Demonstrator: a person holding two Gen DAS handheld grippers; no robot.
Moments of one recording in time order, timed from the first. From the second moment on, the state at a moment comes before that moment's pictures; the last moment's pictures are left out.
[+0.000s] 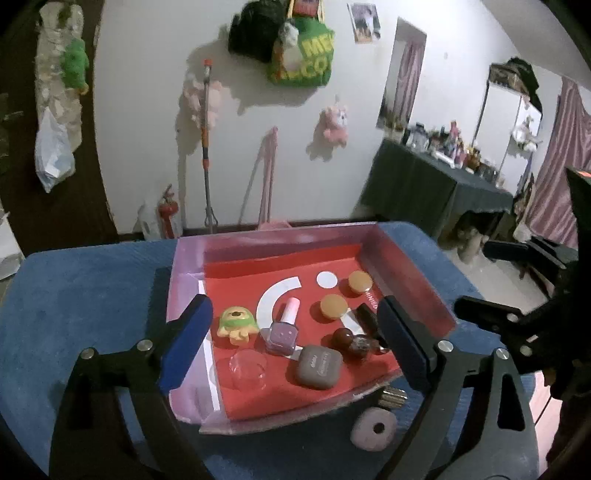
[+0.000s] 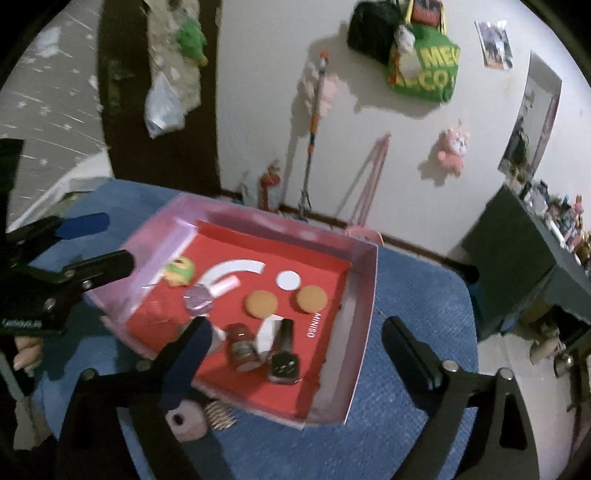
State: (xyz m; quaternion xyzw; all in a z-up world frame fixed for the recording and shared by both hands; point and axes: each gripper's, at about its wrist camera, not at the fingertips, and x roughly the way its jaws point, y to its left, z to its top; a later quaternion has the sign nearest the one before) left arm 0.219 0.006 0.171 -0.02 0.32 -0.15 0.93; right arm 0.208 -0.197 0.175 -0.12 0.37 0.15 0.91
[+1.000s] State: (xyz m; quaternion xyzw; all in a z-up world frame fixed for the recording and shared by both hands) left arm 0.094 0.000 0.073 -0.02 0.32 -0.11 0.94; right arm 0.061 -0.223 0.075 -0.04 0.31 0.10 0.94
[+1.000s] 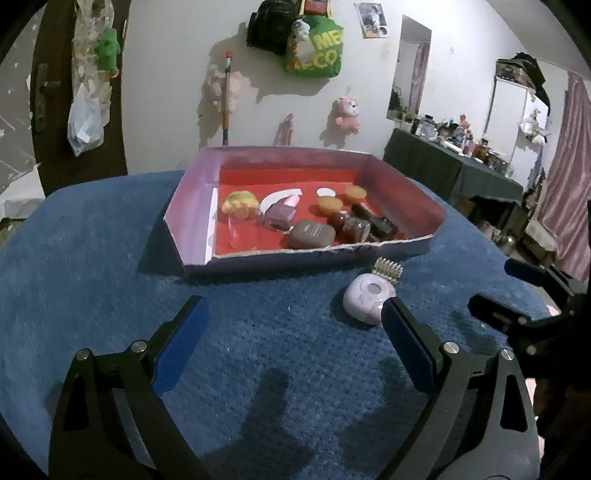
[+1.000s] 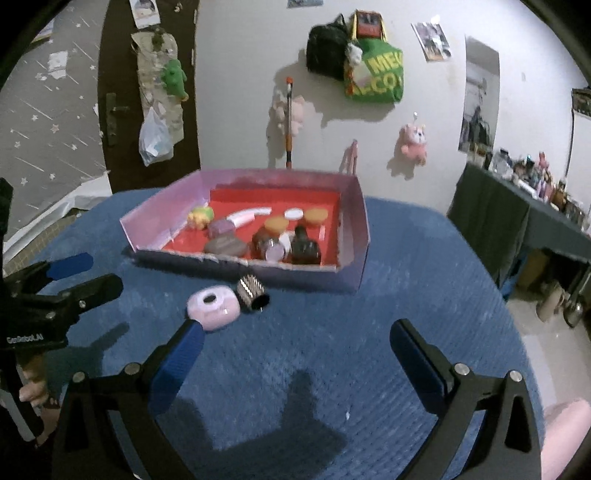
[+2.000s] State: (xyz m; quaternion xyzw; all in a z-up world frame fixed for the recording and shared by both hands) left arm 0.106 -0.014 0.033 -0.01 0.40 -0.10 0.91; right arm 0.079 -0.227 0.029 -0.03 0.37 0.07 0.93
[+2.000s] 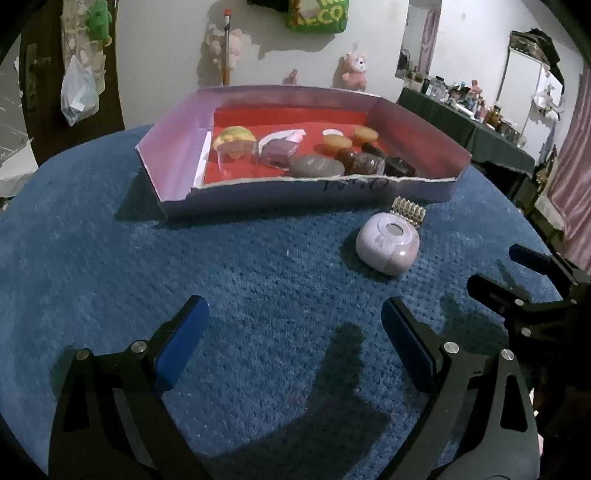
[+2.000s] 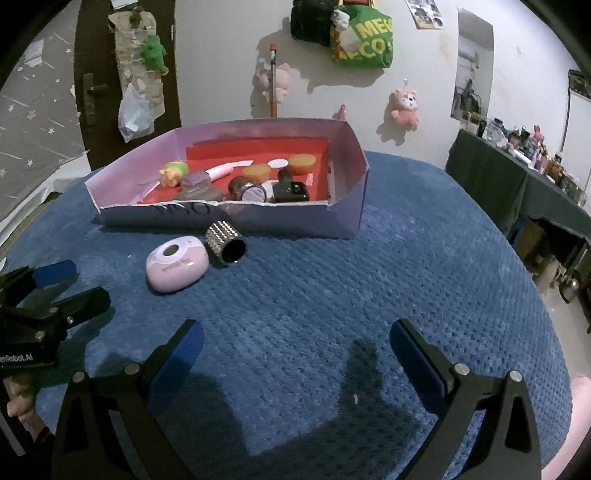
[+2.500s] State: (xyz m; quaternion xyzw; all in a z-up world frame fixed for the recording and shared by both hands) left arm 0.111 -0.015 0.032 -0.01 0.42 -0.11 0.90; right arm 0.083 -0.236 0.022 -0.01 0.39 0.07 0.92
